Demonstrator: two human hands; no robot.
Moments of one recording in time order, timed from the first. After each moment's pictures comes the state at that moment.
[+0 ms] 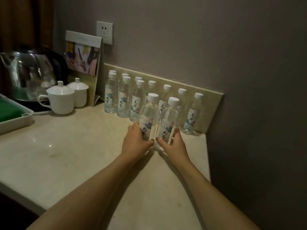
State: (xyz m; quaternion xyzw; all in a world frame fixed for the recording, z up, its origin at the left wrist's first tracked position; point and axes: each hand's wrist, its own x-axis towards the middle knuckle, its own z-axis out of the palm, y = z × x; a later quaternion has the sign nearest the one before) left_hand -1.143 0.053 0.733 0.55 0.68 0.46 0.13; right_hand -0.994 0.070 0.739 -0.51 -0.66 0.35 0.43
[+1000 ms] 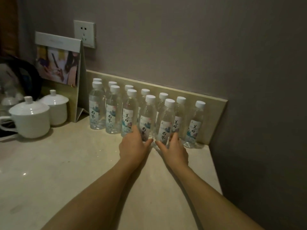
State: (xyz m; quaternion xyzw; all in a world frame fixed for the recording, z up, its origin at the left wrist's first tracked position) left_hand -1.155 0.138 0.742 0.55 0.72 0.41 0.05; right_hand -1.020 0.156 0.739 -0.67 -0.66 0.12 0.32
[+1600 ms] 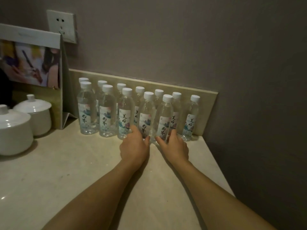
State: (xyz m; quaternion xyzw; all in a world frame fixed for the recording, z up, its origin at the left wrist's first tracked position) left_hand -1.168 0.149 0.739 0.60 0.69 0.40 0.07; right_hand -1.037 0.154 0.738 -0.72 -0.62 0.05 0.31
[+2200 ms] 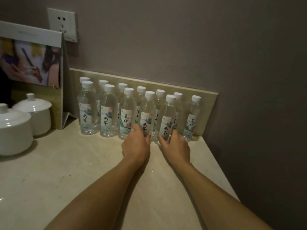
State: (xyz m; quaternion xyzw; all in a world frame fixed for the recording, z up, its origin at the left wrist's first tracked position) left_hand -1.171 0.157 0.737 0.61 0.68 0.40 0.07; right_hand -1.041 0.153 0.733 -0.72 -0.61 -0.02 0.33
